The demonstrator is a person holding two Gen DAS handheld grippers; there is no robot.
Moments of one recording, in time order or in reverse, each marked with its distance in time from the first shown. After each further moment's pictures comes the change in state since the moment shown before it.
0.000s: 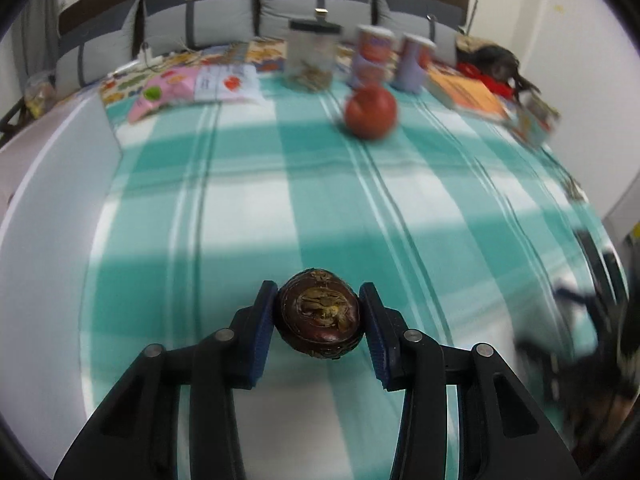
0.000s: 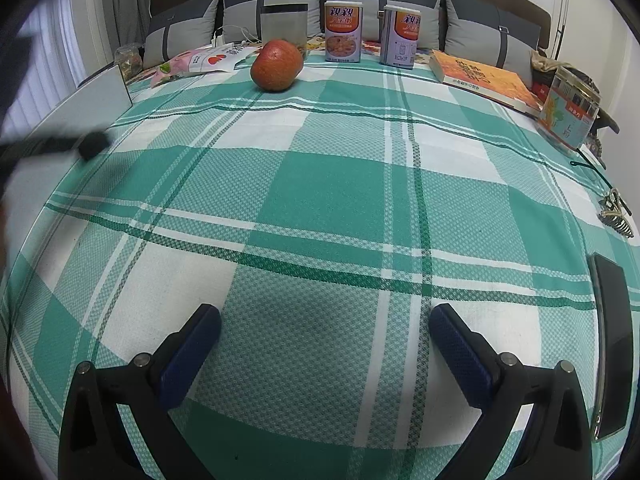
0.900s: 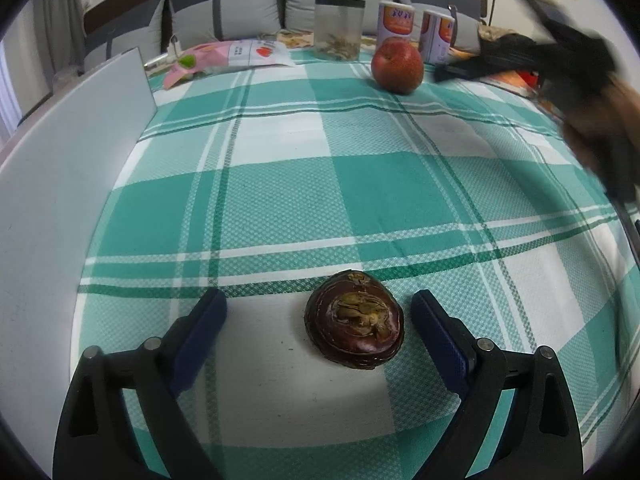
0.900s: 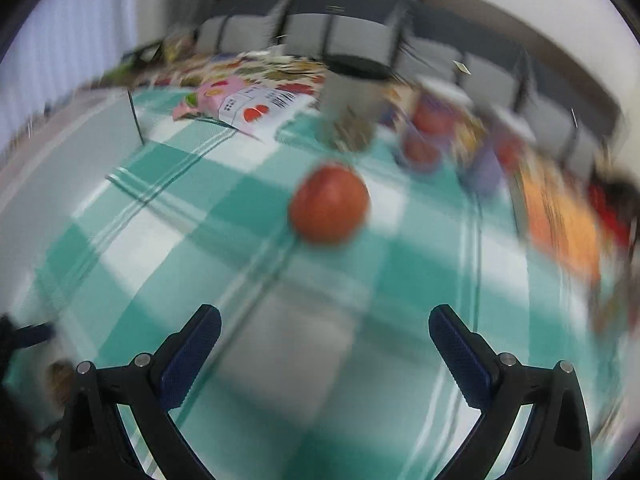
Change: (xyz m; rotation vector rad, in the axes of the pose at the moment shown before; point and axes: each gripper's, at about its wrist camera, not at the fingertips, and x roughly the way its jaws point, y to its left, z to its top) left arm 0.020 0.010 -0.045 -0.010 -0.019 0.123; right arm 0.080 0.080 0.212 -0.409 -0.075 0.011
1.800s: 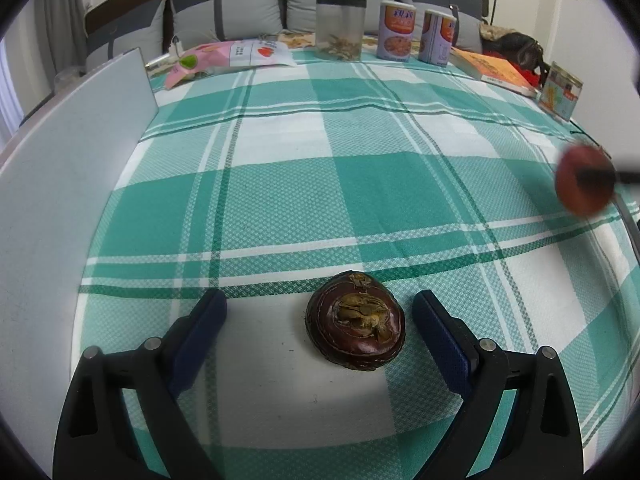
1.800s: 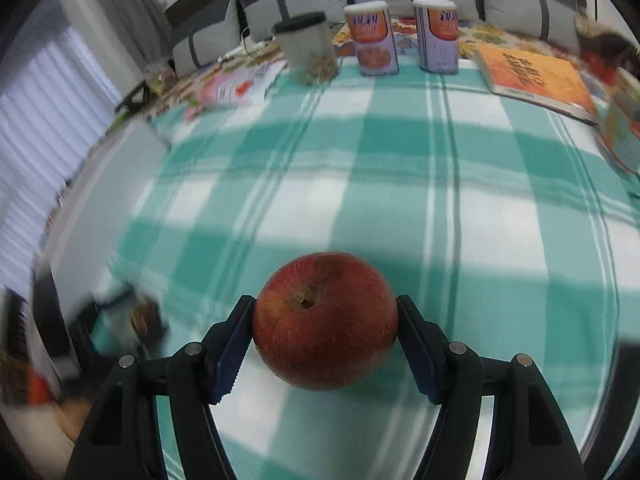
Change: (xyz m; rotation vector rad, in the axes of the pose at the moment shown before) left arm 0.000 0.000 0.001 0.001 0.002 0.010; right arm -0.093 -0.030 -0.168 0.440 0.121 0.228
